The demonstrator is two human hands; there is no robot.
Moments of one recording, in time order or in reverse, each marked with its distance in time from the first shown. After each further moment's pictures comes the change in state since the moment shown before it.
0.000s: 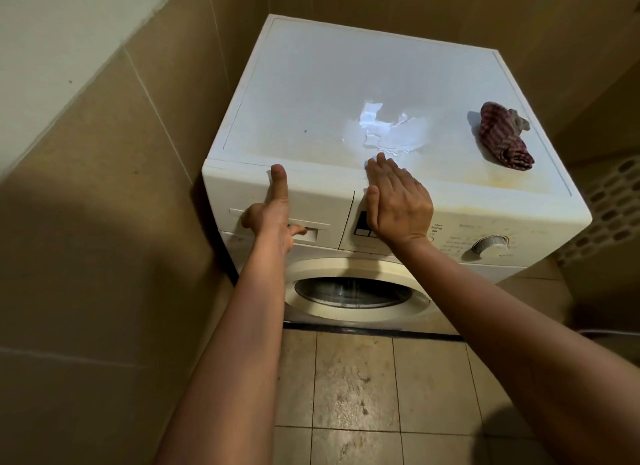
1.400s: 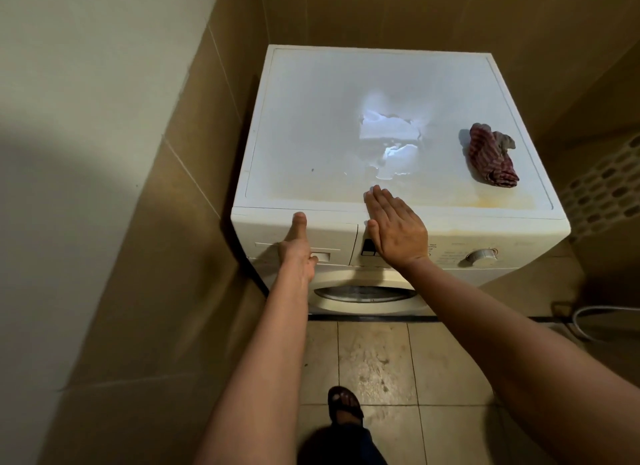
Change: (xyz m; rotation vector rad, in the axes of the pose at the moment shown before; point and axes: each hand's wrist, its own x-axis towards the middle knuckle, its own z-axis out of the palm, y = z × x) left_hand -0.010 0.009 0.011 0.071 -0.034 -0.207; right_hand 0.020 -0.001 -0.036 0.110 -0.563 0.038
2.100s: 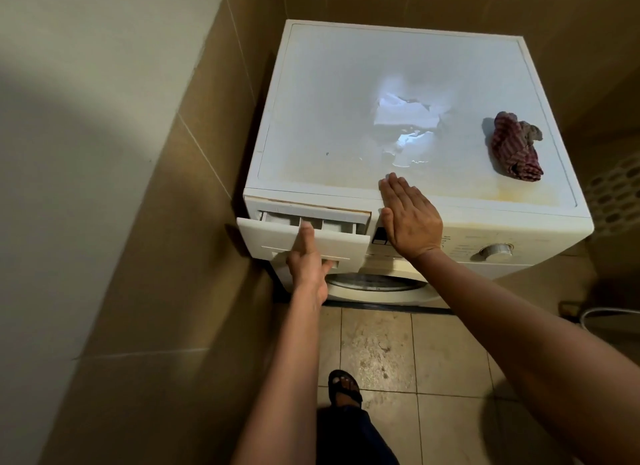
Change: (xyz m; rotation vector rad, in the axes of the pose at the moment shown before) left_hand -0.028 -0.038 -0.029 -0.182 -0.044 0.085; right_hand 0.001 -0.002 -0.004 0.048 -0.055 0.033
